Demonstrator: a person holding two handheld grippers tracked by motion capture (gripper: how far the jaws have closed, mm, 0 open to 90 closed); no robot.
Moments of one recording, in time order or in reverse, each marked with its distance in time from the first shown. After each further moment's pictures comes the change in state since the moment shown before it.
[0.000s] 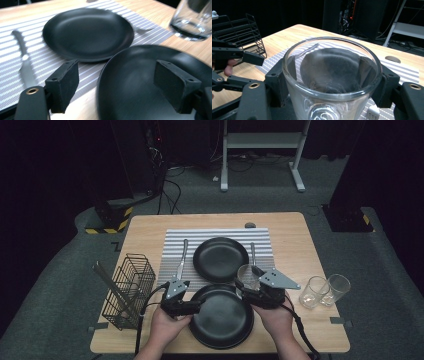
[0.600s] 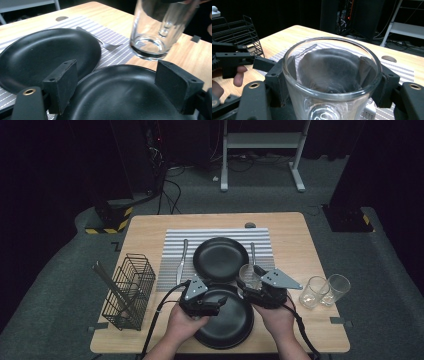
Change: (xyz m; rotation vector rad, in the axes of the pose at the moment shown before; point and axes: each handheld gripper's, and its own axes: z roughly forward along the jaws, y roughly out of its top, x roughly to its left) left arm -0.037 0.020 0.019 -0.055 -0.126 0.093; right arm -0.001 0.001 -0.003 0.001 -0.013 0.007
